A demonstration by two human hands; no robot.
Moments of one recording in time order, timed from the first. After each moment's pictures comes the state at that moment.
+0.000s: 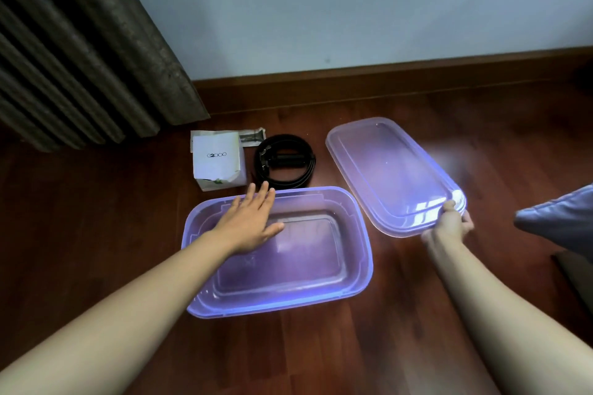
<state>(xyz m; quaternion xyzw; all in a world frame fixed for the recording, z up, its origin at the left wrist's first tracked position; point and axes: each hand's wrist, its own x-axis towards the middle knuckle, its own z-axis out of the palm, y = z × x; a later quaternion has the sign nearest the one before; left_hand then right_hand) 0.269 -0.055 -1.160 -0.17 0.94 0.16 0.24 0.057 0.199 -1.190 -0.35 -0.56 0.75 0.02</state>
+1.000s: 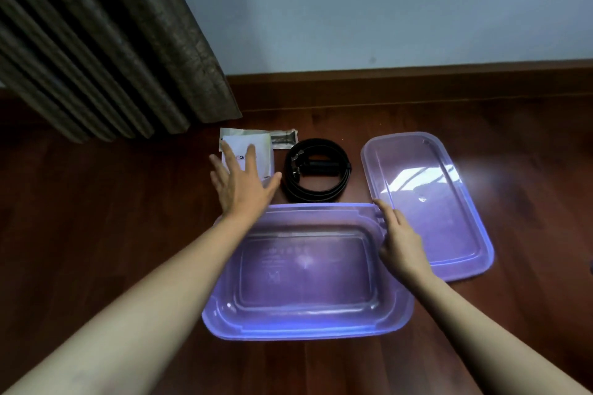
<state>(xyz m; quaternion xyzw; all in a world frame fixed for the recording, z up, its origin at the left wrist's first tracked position) 0.242 -0.120 -1.185 -0.47 0.86 0.17 -0.02 0.116 0.132 -1.222 0.32 -0.90 0.23 -0.18</state>
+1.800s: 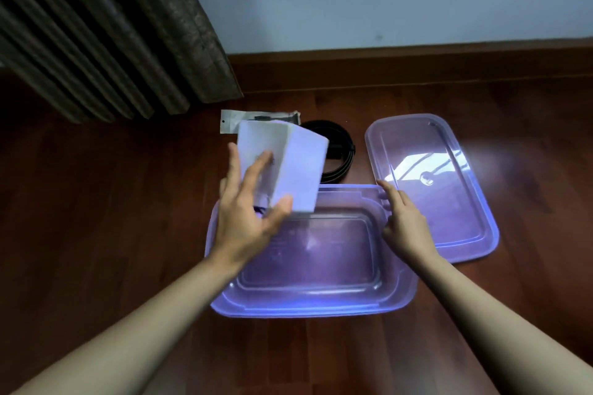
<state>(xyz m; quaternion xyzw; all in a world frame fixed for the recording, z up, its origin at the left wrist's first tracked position) 0.309 -0.053 -1.138 -0.32 0.84 0.35 -0.25 0.115 0.132 -1.222 0.32 -0.90 0.23 -0.19</state>
